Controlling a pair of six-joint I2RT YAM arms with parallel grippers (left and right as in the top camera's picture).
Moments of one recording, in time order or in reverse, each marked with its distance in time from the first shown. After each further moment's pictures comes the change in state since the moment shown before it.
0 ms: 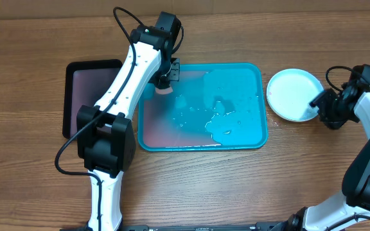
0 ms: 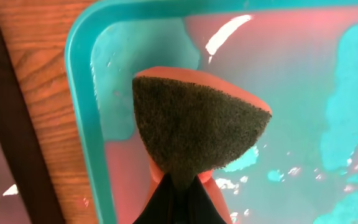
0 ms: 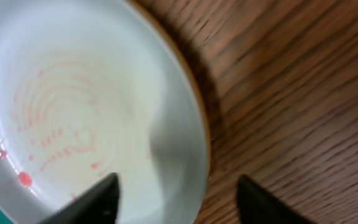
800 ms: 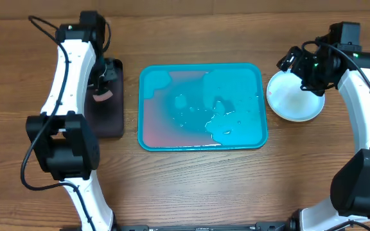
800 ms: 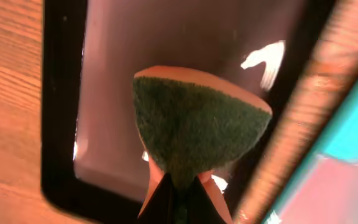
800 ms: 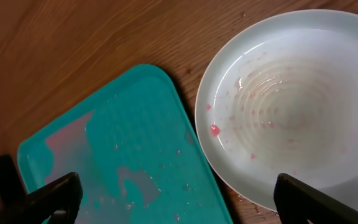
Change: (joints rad) left arm 0.362 -0.100 -0.099 -0.091 -0.123 -0.011; right arm 0.260 -0.064 0.315 -0.164 -0.087 -0.052
